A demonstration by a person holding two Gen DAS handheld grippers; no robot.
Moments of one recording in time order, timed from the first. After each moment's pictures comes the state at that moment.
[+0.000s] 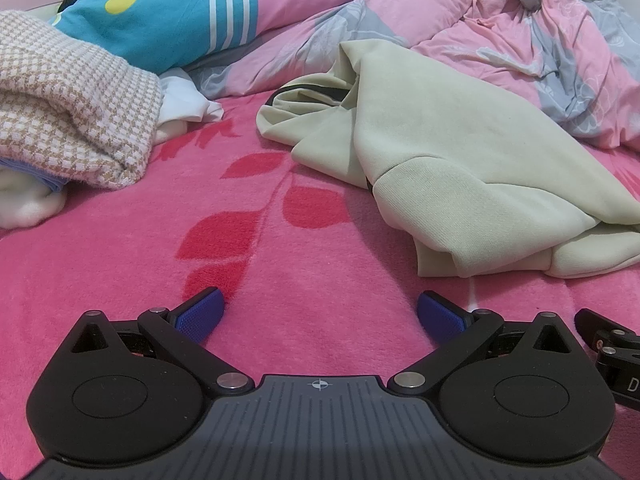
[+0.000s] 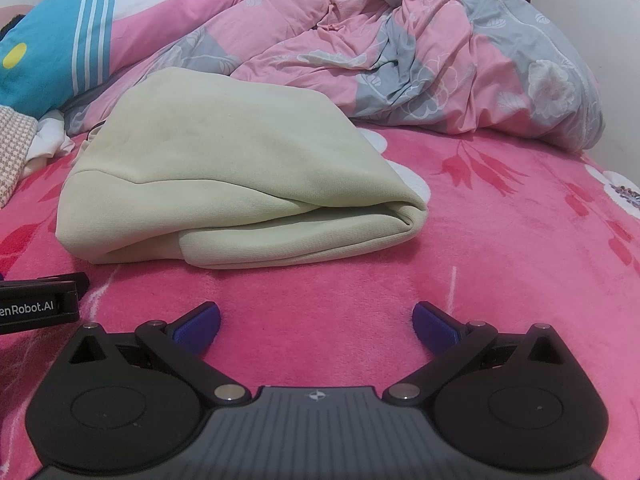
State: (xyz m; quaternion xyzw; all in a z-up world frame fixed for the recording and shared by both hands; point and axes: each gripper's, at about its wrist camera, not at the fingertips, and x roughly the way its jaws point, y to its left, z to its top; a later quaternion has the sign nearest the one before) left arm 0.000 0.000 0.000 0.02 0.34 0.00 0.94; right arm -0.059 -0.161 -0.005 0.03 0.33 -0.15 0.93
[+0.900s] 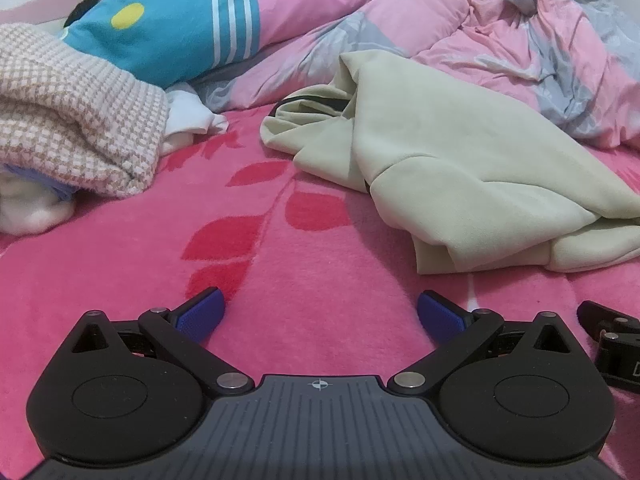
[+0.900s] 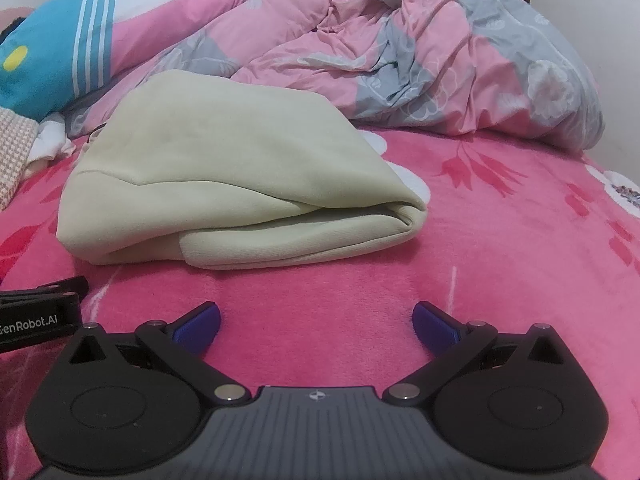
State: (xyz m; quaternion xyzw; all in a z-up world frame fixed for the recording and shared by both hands) left arm -0.008 0.000 -0.002 0.03 0.32 0.00 0.95; right arm -0.059 -0.160 -0.006 0.03 0.32 -0.15 0.93
